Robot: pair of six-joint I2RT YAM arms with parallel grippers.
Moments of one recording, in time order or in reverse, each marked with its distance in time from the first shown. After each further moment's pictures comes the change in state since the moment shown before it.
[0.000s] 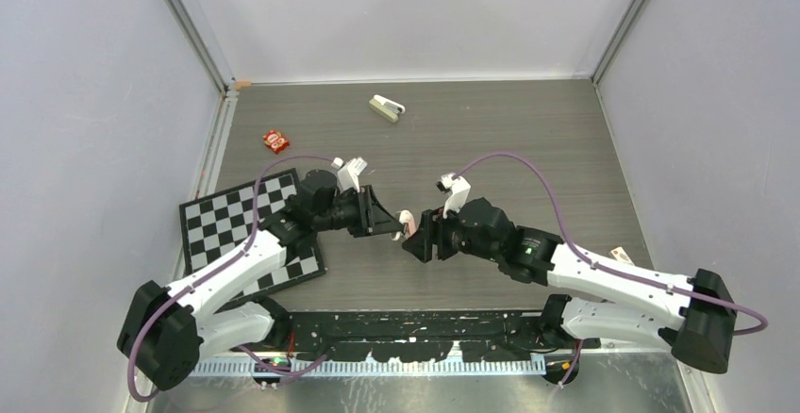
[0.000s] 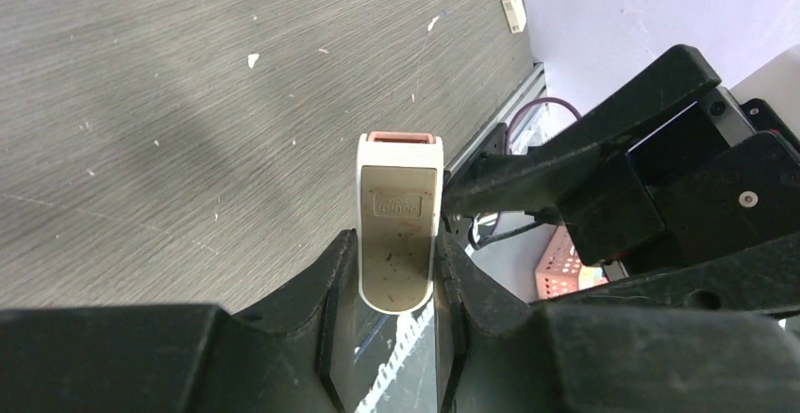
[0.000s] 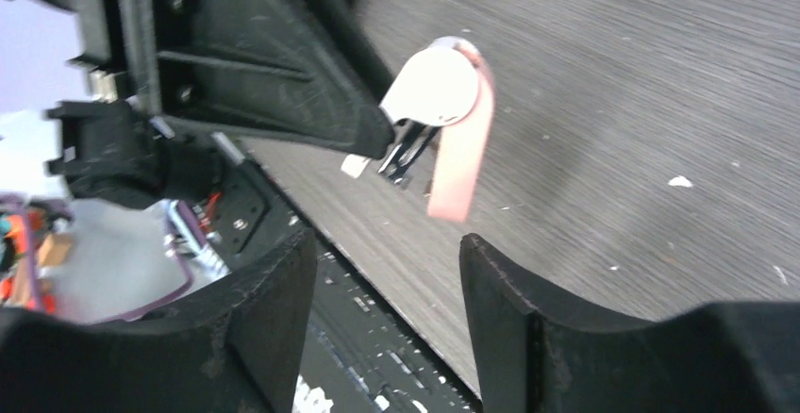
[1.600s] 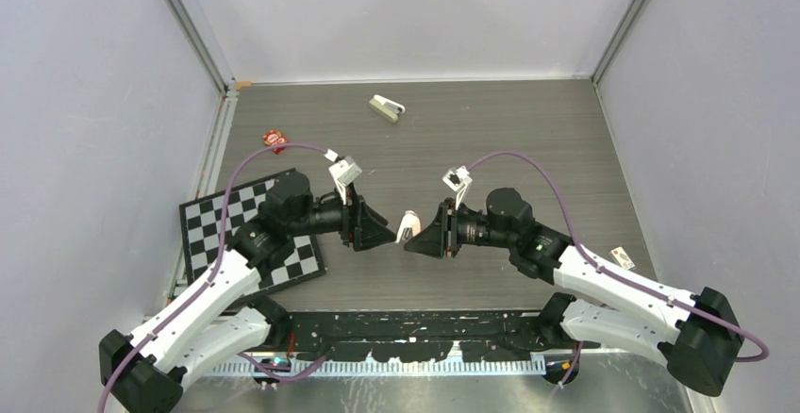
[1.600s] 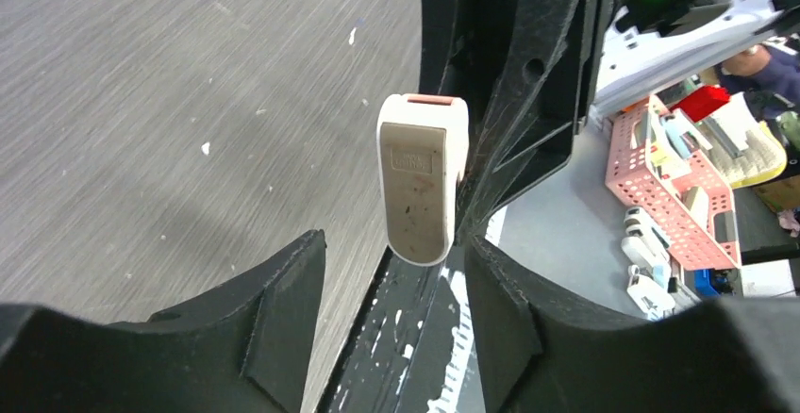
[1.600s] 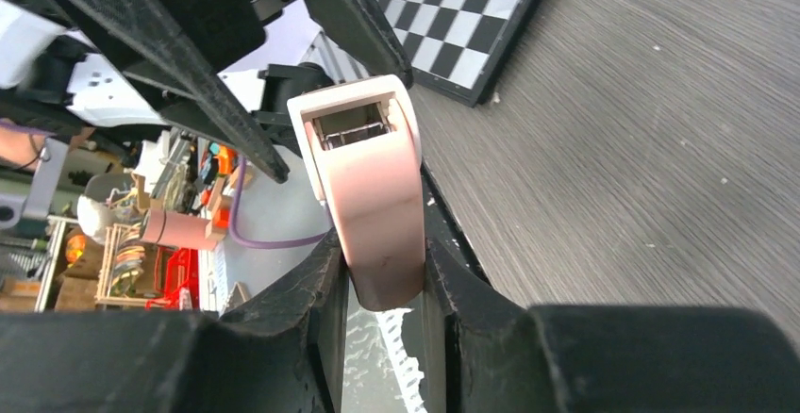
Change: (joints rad) left arm -0.006 -0.265 0.064 -0.088 0.165 0.403; right arm -0.189 -0.088 -0.109 0.294 -0.557 0.077
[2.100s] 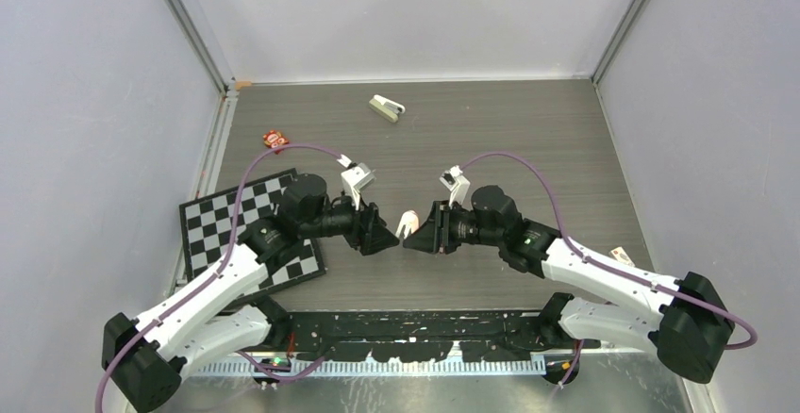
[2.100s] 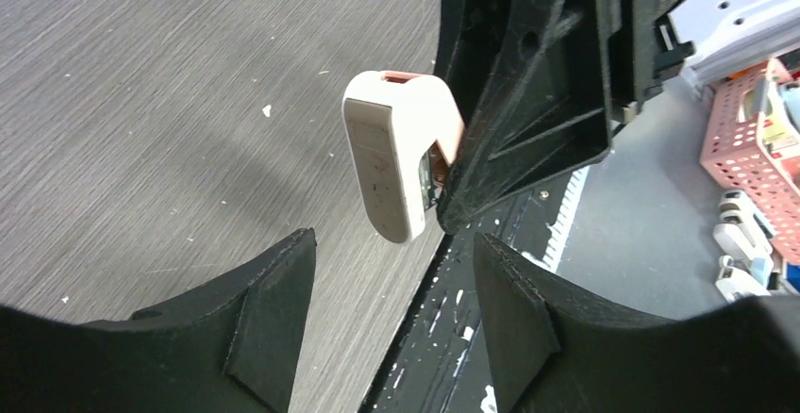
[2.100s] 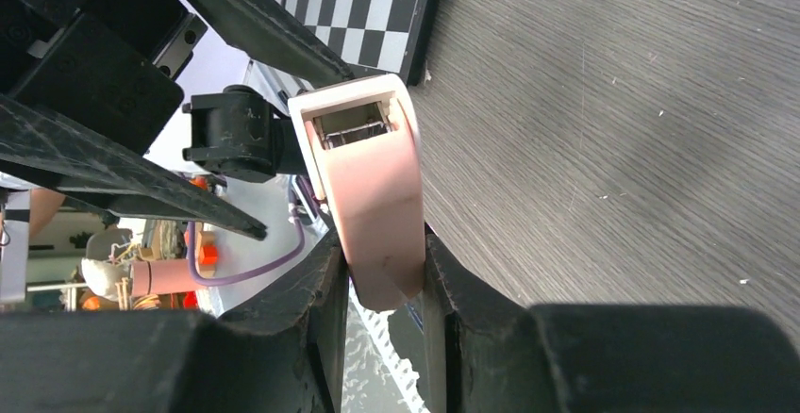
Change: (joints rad) left arm -0.054 0.066 0.018 -0.111 -0.139 0.149; right arm -0.001 0.098 0.021 -0.099 0.121 0.088
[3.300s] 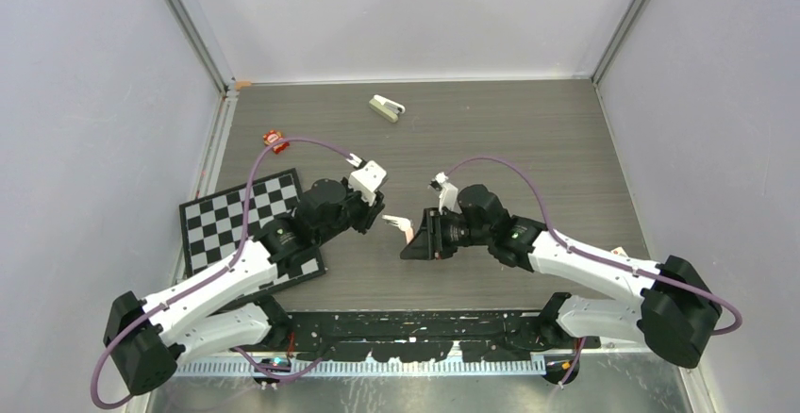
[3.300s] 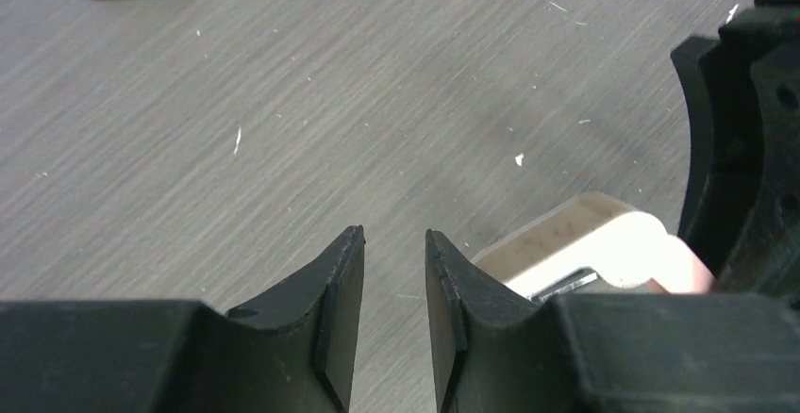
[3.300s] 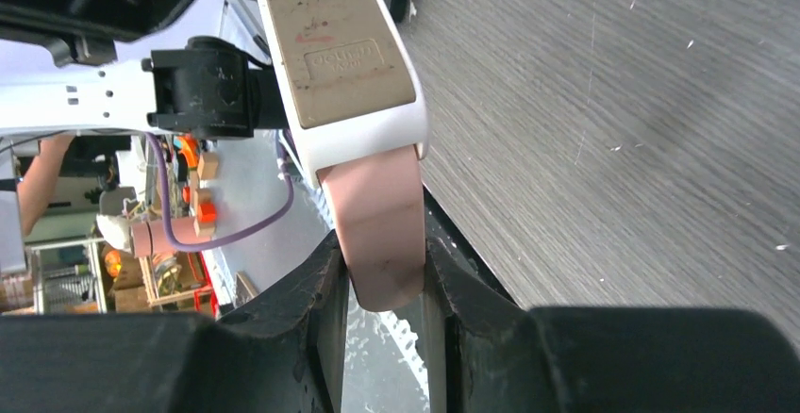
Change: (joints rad) left arm -0.150 0.076 0.009 0.083 -0.632 0.314; right arm 0.004 0.101 0.028 -0.058 -0.072 0.002
